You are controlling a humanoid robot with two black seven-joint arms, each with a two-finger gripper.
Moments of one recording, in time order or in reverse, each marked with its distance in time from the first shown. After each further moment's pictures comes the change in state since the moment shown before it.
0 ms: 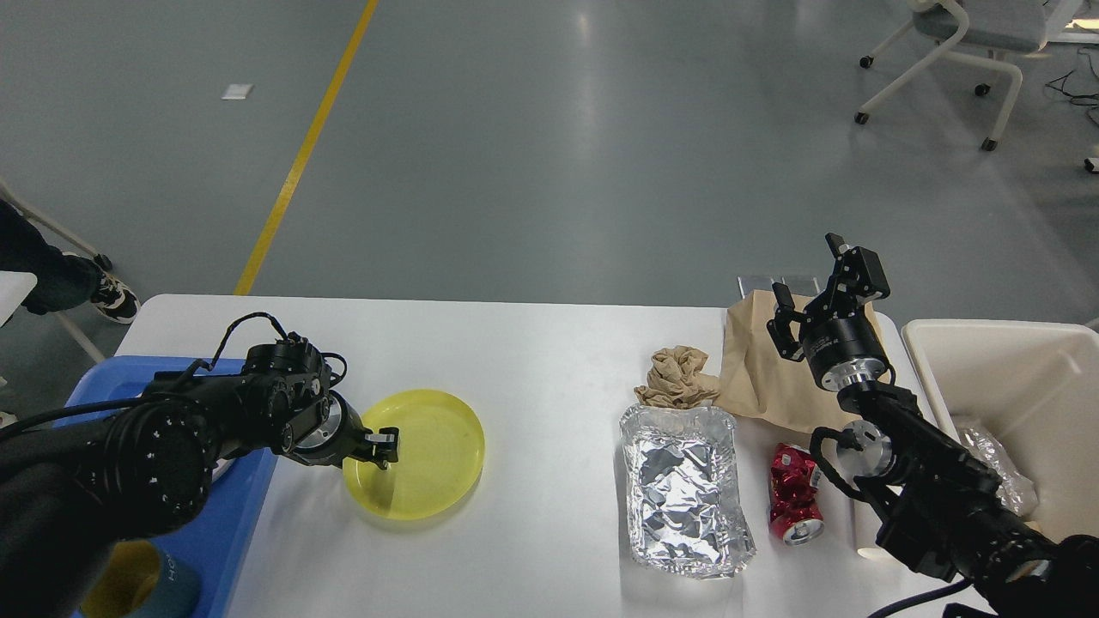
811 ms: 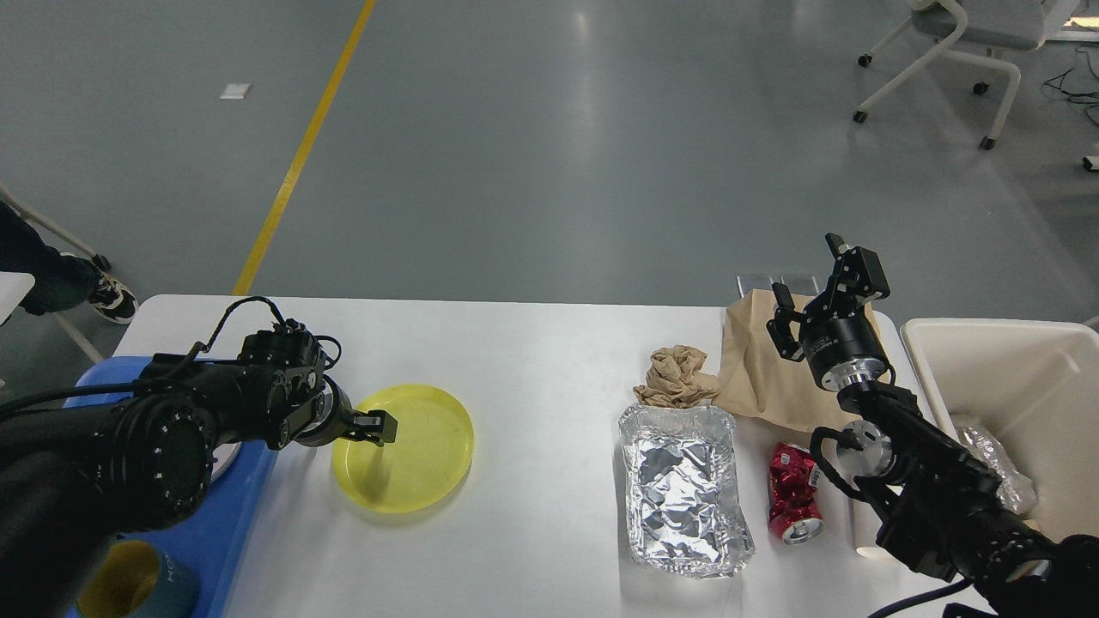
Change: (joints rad) left arm -0.022 -0.003 0.088 -0.009 0.001 0.109 0.000; right arm 0.000 0.000 0.000 0.000 0.000 0.000 0.000
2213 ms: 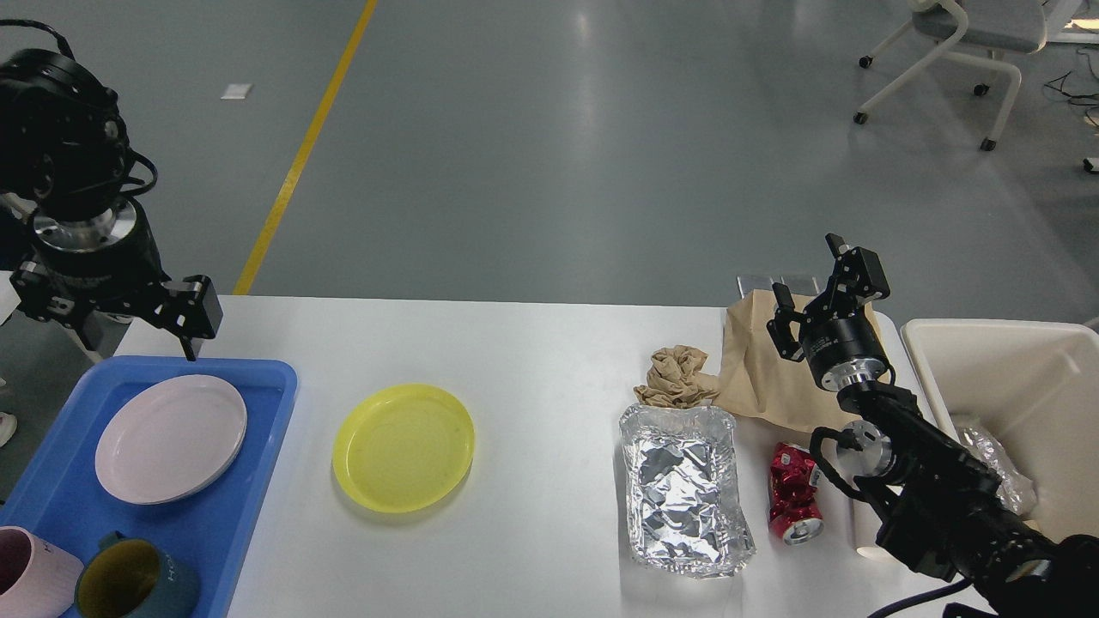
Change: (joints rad) left arm -0.803 0.275 0.259 -0.625 0.082 -0.451 -0.010; right arm 0.000 0.000 0.000 0.000 0.000 0.000 0.000
